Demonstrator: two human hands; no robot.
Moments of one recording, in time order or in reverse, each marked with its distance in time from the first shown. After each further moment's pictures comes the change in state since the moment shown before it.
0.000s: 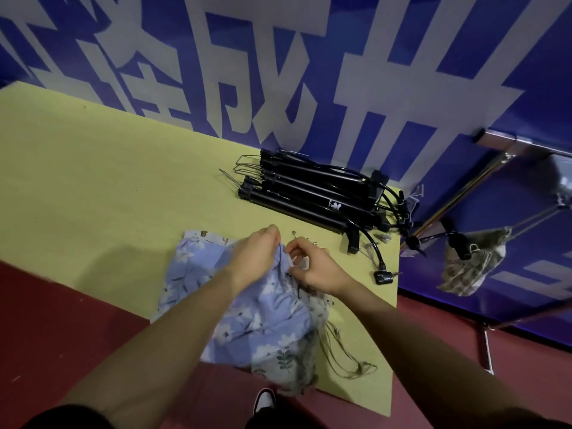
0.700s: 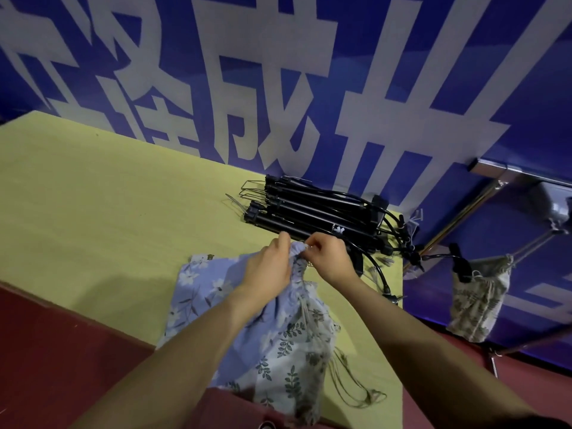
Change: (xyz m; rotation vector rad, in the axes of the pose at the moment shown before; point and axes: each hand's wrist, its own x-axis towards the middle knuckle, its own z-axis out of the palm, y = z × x) left_hand -0.005 0.024 -0.023 0.158 0.120 0.030; right_hand 0.035 -0.026 -0.028 -0.098 0.354 0.103
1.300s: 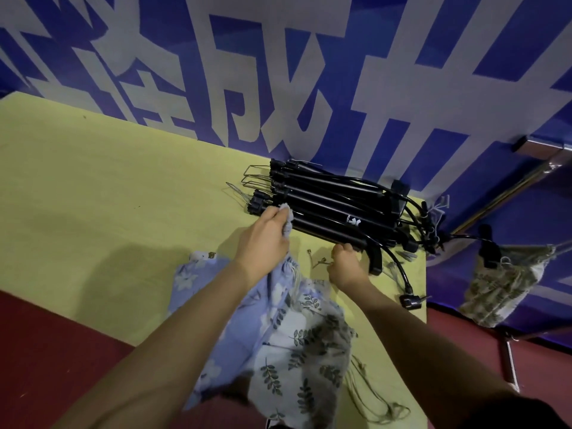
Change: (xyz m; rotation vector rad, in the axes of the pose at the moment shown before) left_hand 0.054 -0.037 -0.003 -0.195 0.003 -0.032; right_hand 0.034 0.067 0.043 -0.394 -0.215 0.252
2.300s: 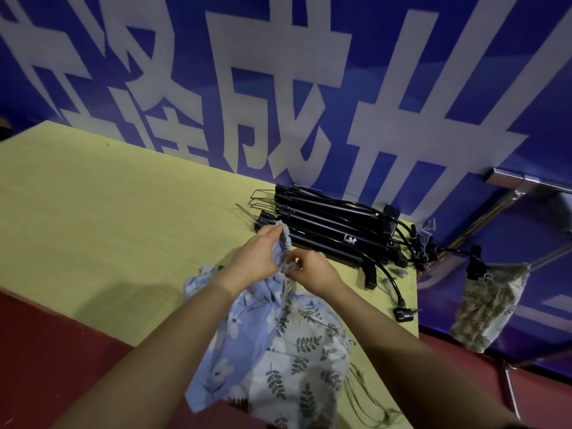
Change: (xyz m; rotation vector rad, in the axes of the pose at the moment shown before) left_hand -0.020 -0.014 -0.030 -0.104 -0.195 -0.012; right_hand -0.046 -0.079 -0.034 0.176 -0.015 -0.308
